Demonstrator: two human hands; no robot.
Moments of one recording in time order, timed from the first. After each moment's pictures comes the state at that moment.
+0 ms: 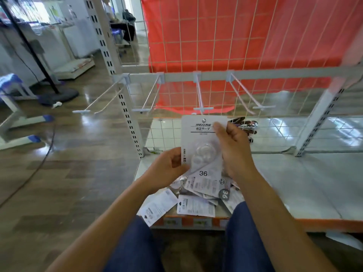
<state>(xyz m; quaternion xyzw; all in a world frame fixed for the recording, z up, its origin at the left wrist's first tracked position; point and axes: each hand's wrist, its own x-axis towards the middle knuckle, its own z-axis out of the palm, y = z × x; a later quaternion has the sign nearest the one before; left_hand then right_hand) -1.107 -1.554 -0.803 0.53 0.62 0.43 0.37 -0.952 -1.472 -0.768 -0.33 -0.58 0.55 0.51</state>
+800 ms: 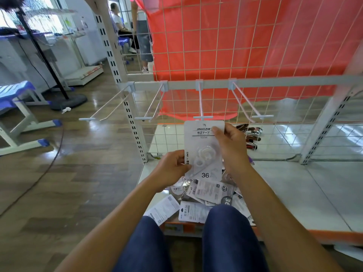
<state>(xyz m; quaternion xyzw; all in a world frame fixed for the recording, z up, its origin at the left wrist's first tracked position) -1.108 -1.527 -0.809 0.51 0.67 0.42 0.34 -0.963 -1.436 -0.773 -0.37 -0.56 0.55 0.50</state>
